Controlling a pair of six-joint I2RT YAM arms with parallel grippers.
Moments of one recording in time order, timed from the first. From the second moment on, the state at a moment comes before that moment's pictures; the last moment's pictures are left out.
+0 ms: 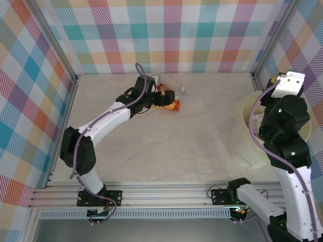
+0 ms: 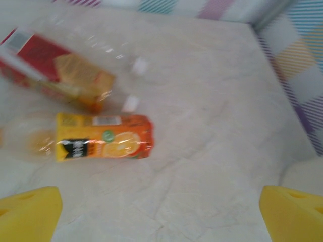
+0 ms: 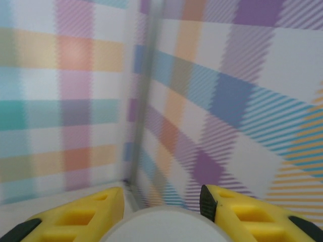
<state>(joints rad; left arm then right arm) -0.56 1.73 1.48 -0.38 0.06 -0.51 0.25 0.85 1.41 -0.53 0.77 -0.23</state>
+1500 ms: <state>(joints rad) -0.29 1.53 1.11 -0.45 -0.09 -0.89 0.58 2.25 2.00 -0.69 -0.09 -0.45</state>
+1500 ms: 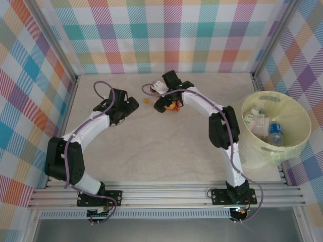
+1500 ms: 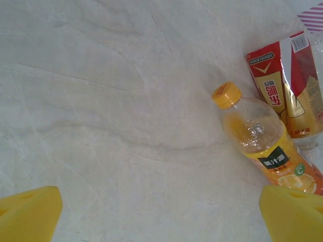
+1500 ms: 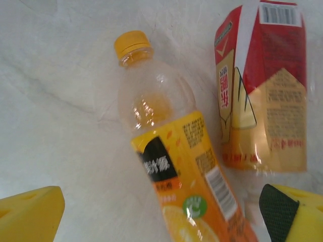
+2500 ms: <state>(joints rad) -0.28 1.49 1.07 -0.44 -0.02 -0.88 0.60 2.02 1.72 -0.69 -0.02 -0.39</state>
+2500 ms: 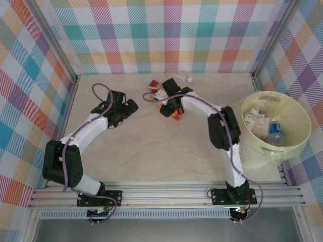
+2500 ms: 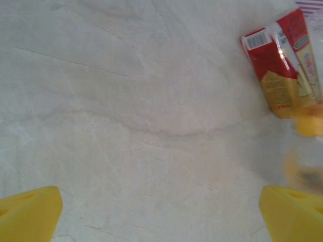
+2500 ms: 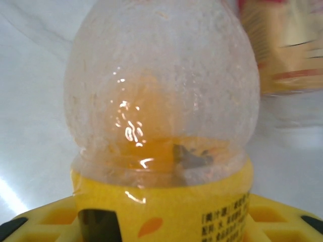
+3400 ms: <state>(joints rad) -0.38 1.60 1.16 -0.34 0.08 -0.88 -0.12 0.97 1.27 -0.58 0.62 -0.37</state>
